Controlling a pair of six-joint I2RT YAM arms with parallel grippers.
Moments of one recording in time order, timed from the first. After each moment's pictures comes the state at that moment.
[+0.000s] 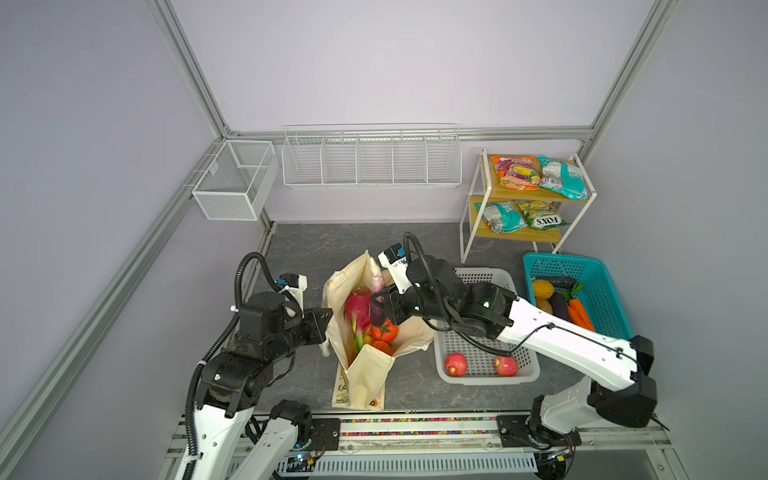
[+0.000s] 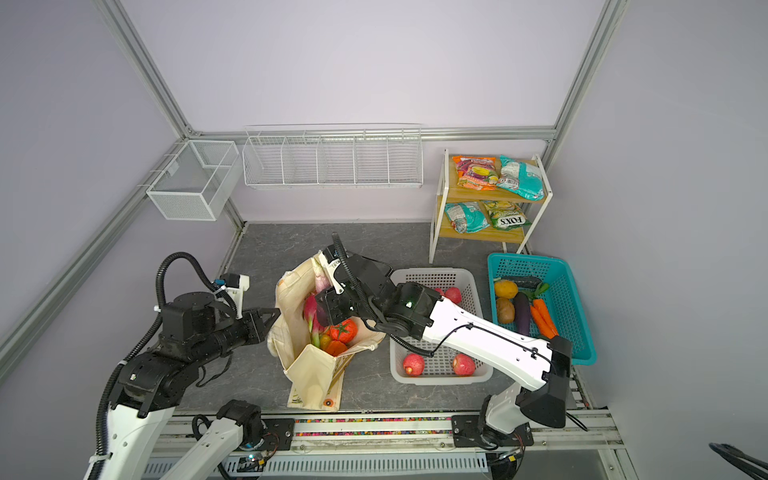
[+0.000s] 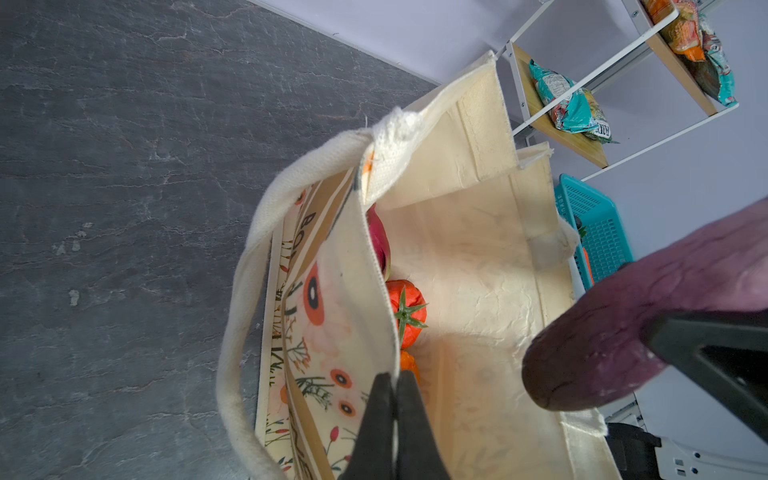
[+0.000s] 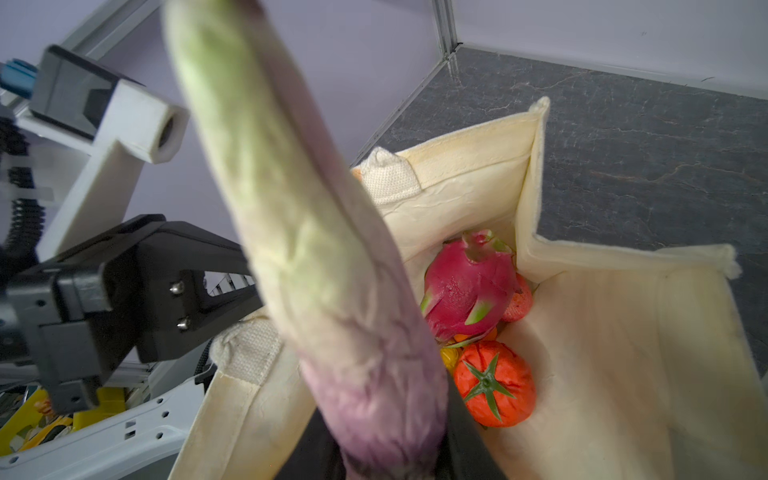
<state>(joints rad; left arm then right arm) -0.31 0.67 1.04 -0.97 0.26 -0.48 1.14 1.52 1.57 -0.60 0.06 0.48</state>
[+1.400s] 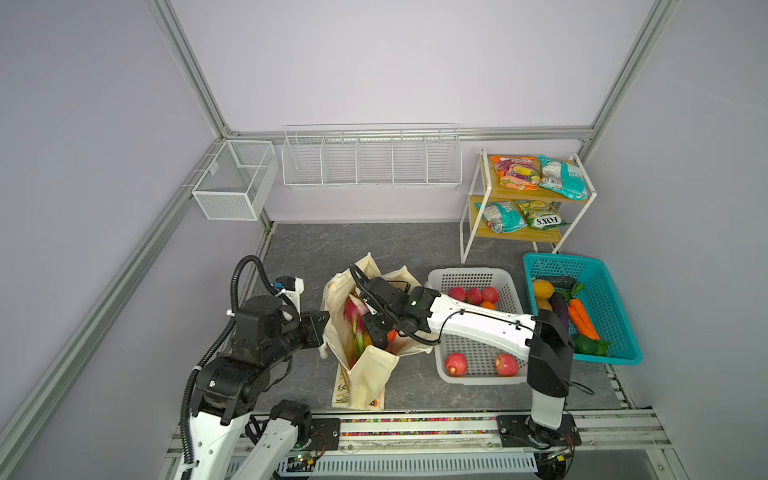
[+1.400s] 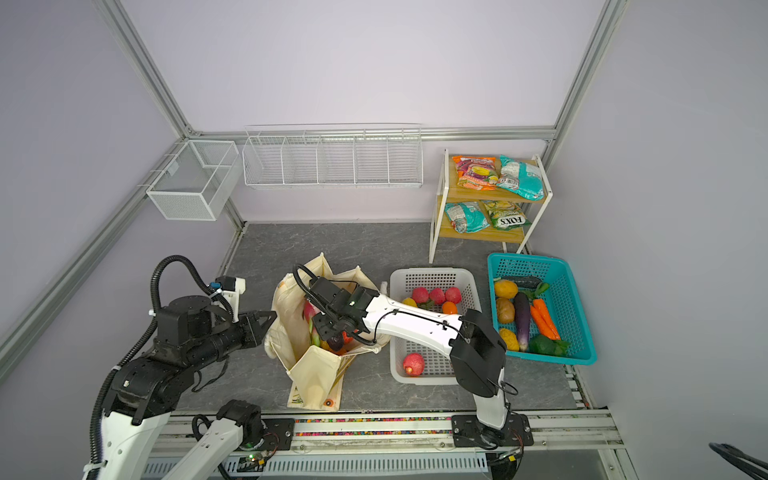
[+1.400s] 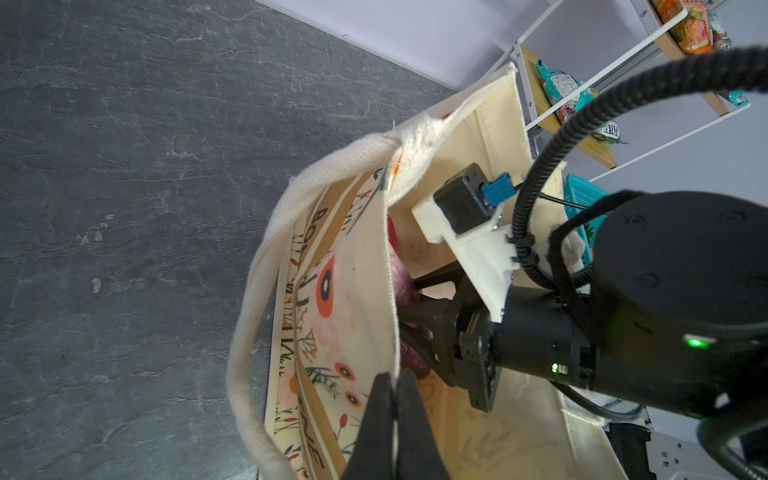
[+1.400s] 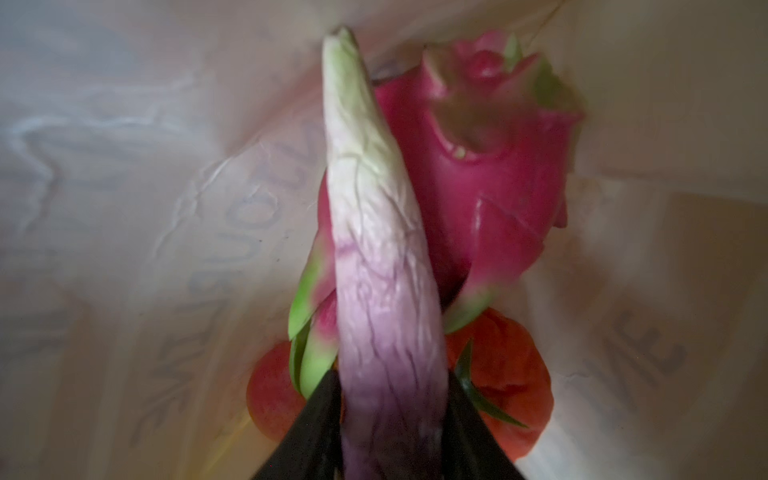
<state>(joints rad) -0.31 0.64 1.05 -1.01 0.24 -0.48 1.11 1.91 1.63 -0.70 0.05 0.44</state>
